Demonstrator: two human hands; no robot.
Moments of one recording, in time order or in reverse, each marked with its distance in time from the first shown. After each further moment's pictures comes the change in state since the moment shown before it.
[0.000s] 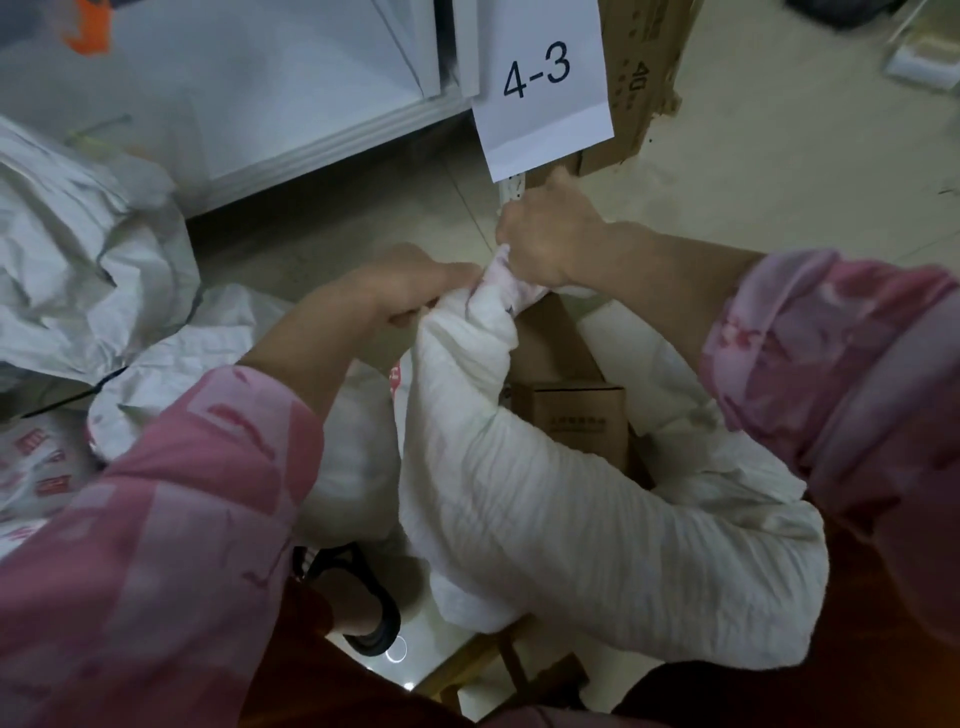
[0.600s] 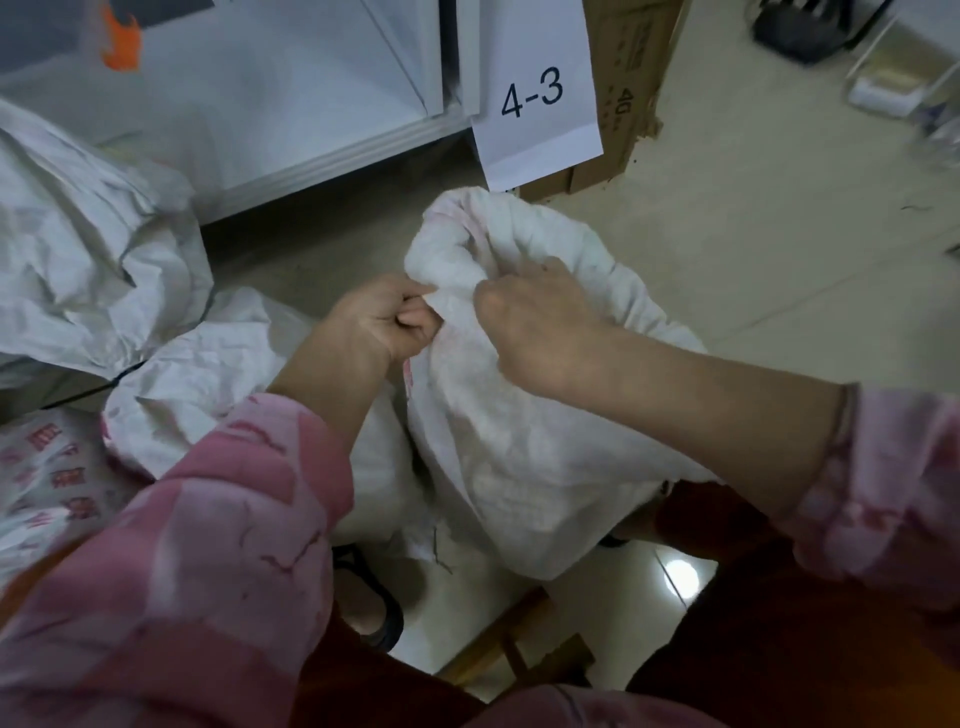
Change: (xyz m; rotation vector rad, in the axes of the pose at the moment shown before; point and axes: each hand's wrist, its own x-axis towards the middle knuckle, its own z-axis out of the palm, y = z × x) left_hand -0.001 -0.045 0.008 -1.493 -0.121 -0.222; right_hand -0.083 -0.080 -0.044 0.096 -0.197 0.098
